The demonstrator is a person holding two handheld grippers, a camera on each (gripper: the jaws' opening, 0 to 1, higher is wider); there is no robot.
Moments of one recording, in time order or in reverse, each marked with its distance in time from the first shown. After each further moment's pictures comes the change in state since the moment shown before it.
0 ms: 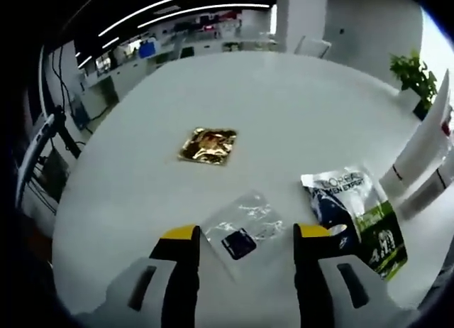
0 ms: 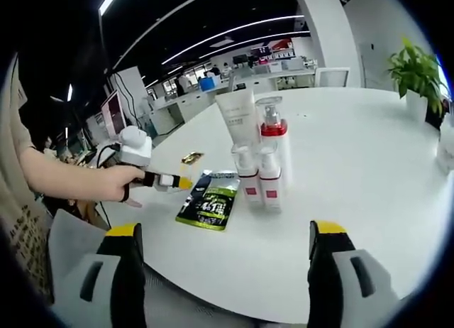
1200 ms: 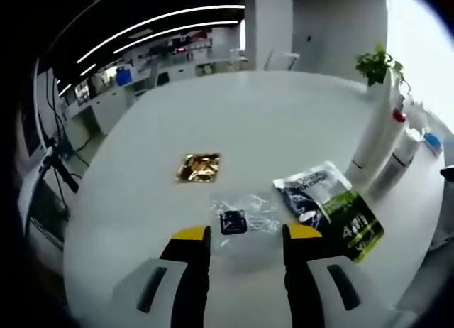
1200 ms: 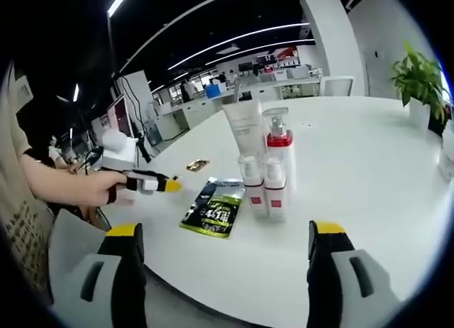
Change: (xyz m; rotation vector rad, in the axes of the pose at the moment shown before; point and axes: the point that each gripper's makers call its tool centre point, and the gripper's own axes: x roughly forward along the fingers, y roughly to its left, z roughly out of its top) left arm -0.063 -0.009 0.013 0.140 -0.132 -0.110; right arm -0.006 0.005 0.009 -0.030 -0.059 0.035
